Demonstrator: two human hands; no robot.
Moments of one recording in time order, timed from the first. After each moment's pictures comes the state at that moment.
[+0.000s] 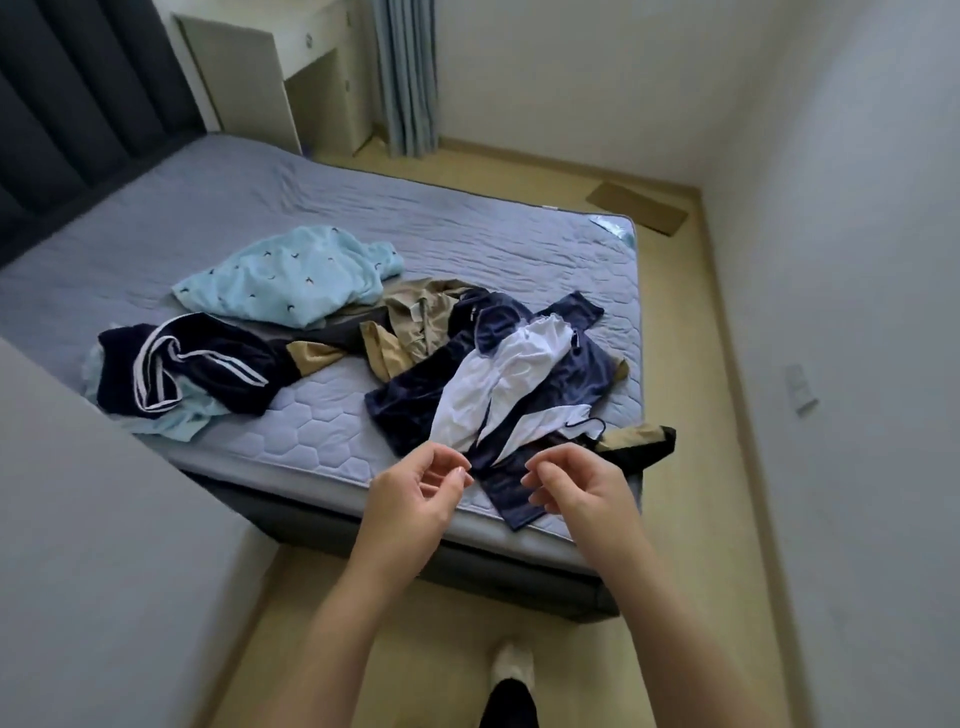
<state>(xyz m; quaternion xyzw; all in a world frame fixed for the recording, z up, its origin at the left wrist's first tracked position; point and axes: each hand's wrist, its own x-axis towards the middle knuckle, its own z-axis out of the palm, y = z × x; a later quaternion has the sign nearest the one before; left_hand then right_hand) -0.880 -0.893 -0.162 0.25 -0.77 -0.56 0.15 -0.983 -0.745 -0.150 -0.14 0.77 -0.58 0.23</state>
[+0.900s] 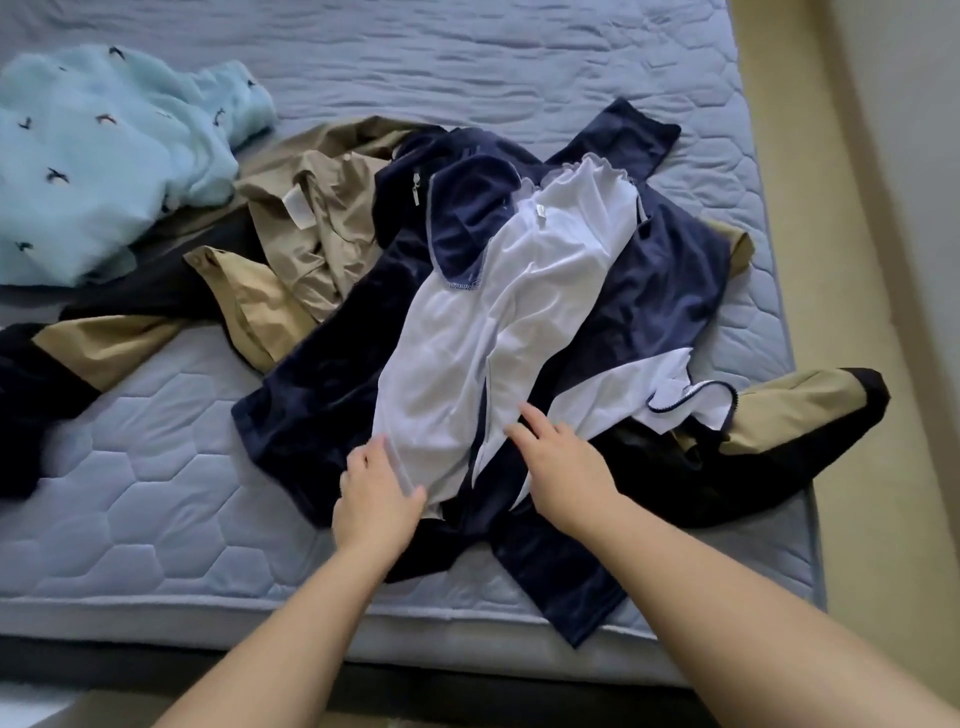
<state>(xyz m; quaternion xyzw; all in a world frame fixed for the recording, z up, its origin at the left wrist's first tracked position) -1.188 -1.058 -0.625 0.41 -0.86 -0.24 -0.19 -1.299 -0.893 -0.618 -0.34 0.90 0.00 0.29</state>
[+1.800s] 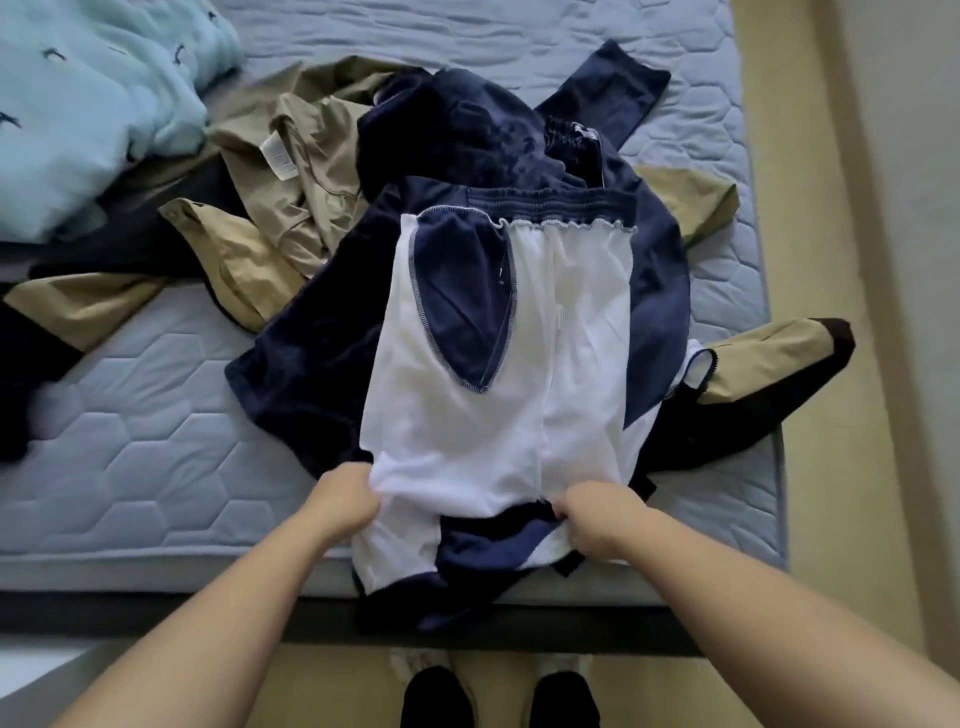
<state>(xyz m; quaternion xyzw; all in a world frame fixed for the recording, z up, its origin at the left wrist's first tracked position) -1.144 -1.094 -0.632 0.36 -0.79 -0.30 -0.38 -1.251 -0.835 -0.624 -0.34 0.78 0.14 0.51</state>
